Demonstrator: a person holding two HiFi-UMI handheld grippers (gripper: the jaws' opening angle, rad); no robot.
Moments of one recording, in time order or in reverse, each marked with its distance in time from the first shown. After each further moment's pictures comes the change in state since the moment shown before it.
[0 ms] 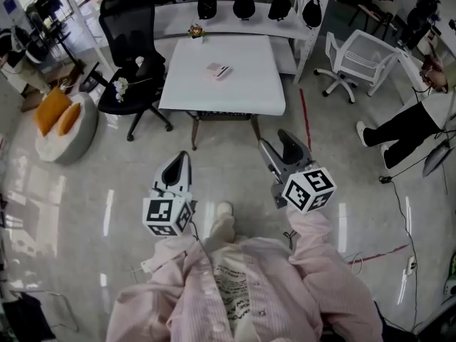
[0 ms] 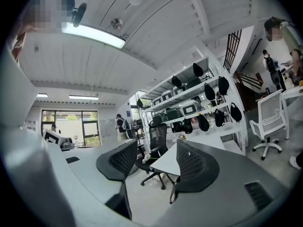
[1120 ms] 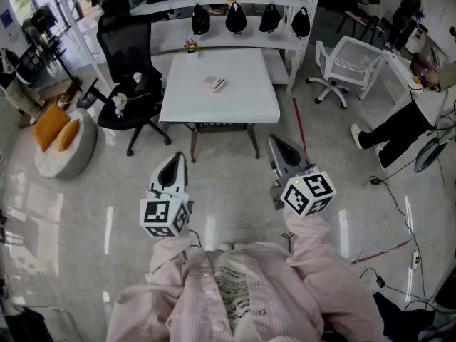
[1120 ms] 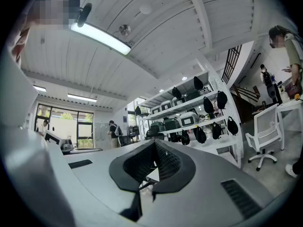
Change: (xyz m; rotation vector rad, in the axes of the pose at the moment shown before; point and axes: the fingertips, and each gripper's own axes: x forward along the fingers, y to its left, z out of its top) left arm -0.018 0.014 0.040 0.040 -0.068 -0.027; right arm -0.018 0.035 0.045 -0.061 -0.107 -0.055
